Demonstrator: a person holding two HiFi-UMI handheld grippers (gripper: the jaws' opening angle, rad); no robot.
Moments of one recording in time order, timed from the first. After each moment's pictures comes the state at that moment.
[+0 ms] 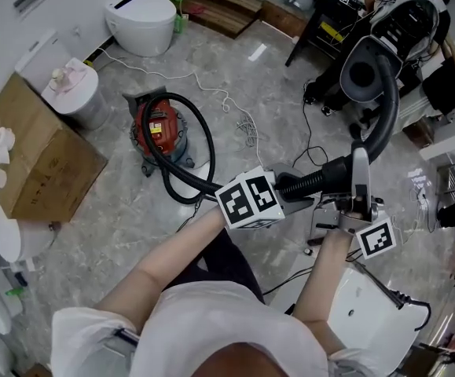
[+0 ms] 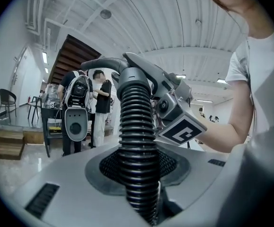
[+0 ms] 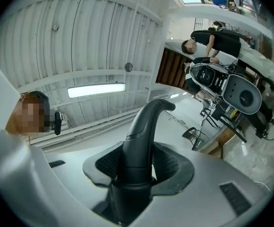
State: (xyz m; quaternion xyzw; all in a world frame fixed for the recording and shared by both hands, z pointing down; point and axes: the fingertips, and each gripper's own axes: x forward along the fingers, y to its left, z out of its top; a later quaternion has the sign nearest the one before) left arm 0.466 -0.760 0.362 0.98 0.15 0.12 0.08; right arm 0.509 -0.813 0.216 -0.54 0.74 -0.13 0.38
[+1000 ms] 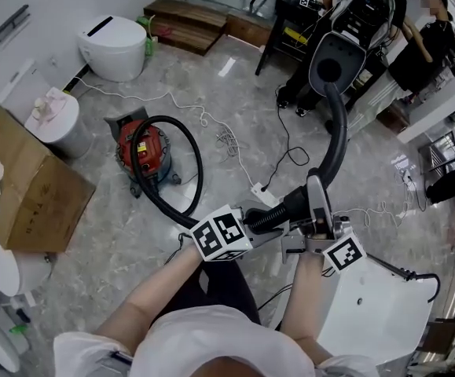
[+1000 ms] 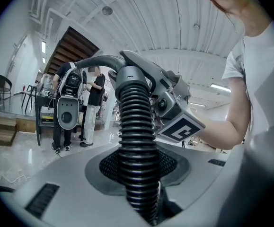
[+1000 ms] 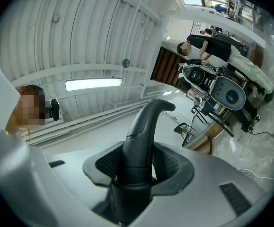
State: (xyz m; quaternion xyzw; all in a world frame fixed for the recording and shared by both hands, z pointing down) left arm 0.396 -0.669 0.405 0.97 0.20 0.13 0.11; right arm 0.445 -0.738 0.264 -0.58 0.71 -0.17 0.36
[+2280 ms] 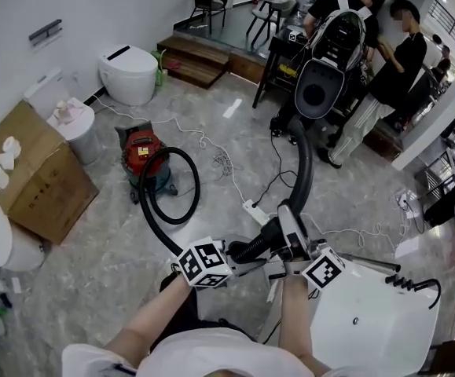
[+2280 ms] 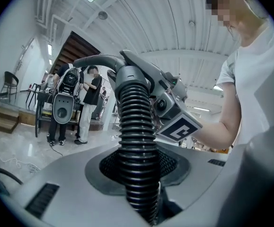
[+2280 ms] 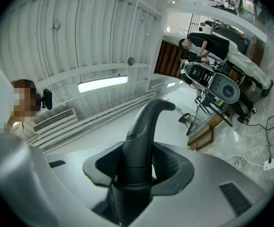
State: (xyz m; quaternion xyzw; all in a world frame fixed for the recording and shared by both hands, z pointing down) left arm 0.360 -0.460 0.413 0.97 0.16 0.11 0.13; right arm 0.398 -0.538 0.273 -0.54 0.75 -0.20 0.34
